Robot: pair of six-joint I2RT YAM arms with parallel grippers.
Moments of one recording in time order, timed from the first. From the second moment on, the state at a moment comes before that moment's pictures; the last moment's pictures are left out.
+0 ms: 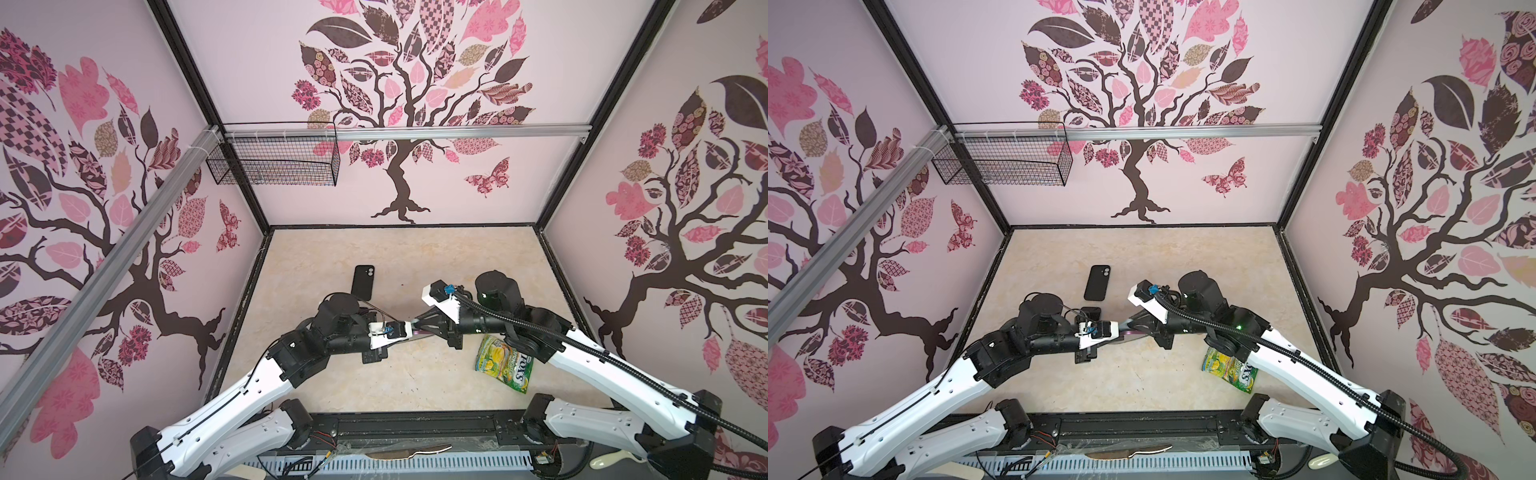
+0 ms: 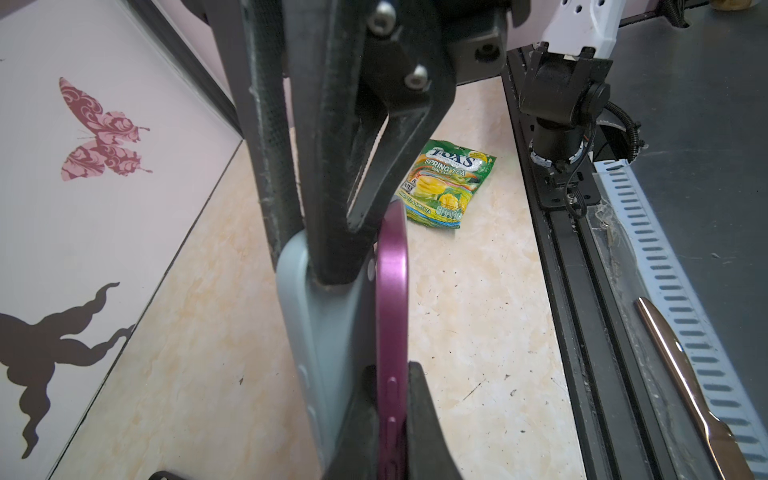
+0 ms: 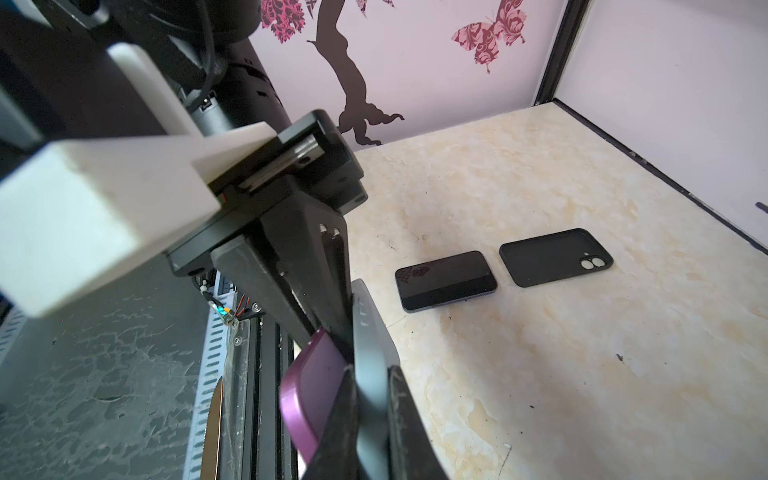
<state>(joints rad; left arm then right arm) -0.82 0.89 0.85 -0.44 0.42 0.60 0.83 1.05 1.01 -0.40 -0.49 -0.12</state>
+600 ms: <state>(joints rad) -0.81 0.82 0.80 -0.30 0.52 0.49 0.63 1.04 0.90 -0.33 -0.34 0.25</state>
